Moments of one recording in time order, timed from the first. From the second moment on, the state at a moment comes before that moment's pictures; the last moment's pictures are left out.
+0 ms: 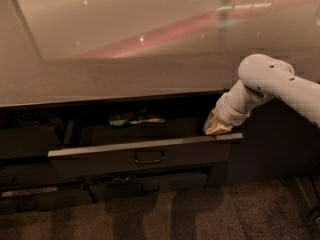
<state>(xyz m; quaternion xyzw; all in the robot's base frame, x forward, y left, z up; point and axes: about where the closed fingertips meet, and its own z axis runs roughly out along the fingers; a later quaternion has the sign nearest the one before) 0.580 -0.186 0.672 -0.74 0.65 0.09 0.17</state>
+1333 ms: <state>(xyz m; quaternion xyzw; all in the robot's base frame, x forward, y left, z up) 0.534 -0.173 0.654 -0.74 0.63 0.11 0.20</state>
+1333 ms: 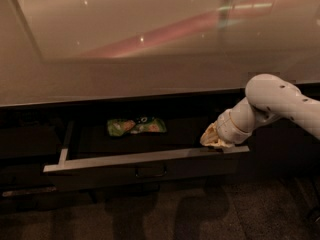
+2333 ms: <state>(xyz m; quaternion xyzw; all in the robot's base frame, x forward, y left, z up) 0.503 -0.170 0.629 -0.74 0.62 0.14 0.21</state>
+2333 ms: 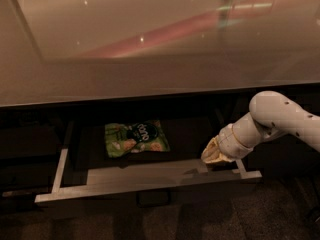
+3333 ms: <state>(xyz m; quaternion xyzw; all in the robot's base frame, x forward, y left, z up) 0.438 -0.125 0.589 -0.79 0.56 0.14 0.19</state>
